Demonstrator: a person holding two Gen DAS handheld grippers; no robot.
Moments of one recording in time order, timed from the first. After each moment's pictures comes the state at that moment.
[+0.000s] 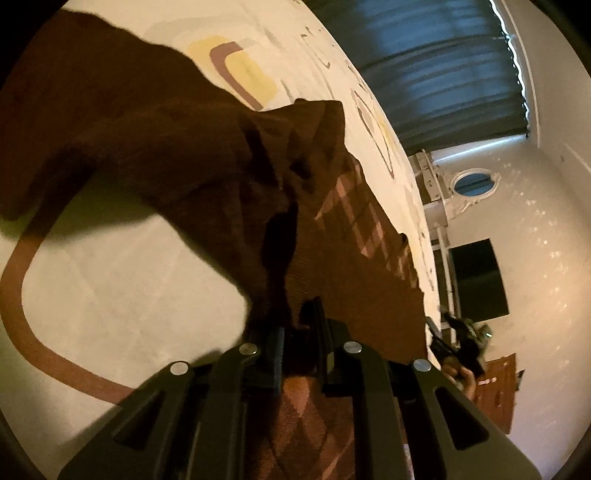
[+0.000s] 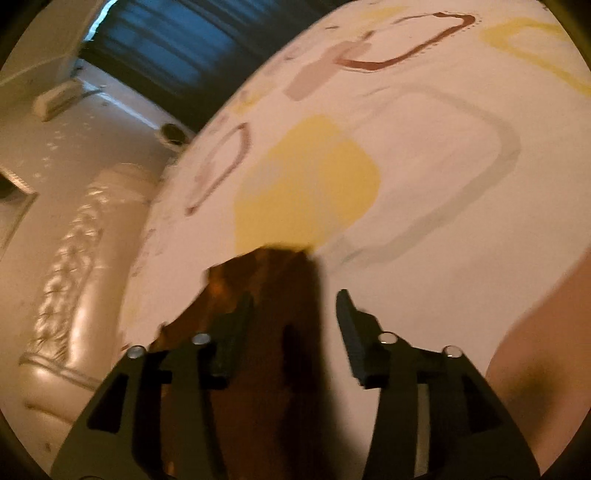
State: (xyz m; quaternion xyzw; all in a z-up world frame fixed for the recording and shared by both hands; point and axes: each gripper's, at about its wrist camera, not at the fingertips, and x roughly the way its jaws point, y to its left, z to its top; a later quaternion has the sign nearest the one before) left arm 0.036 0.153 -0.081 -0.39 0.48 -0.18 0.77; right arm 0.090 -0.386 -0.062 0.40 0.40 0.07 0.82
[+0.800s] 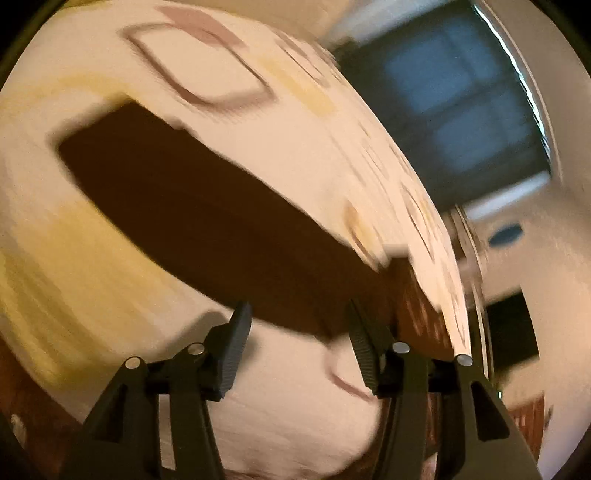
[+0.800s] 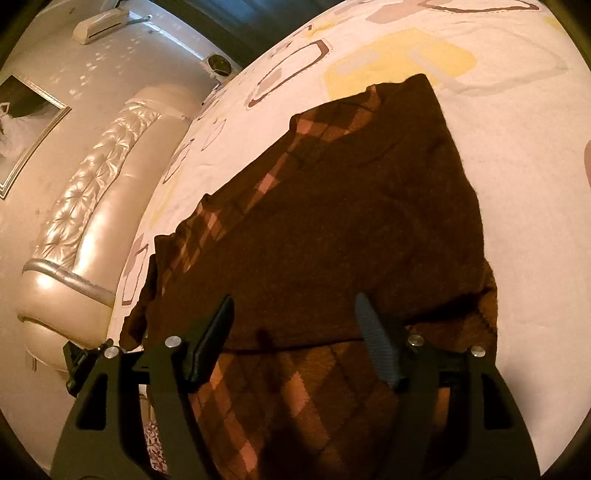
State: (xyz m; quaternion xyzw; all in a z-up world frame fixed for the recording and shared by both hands) left arm -0.021 0.351 -0.031 -0.39 0.40 -0.03 0.83; right arm 0.040 -0.285 -0.074 0.32 0.47 0.15 0.81
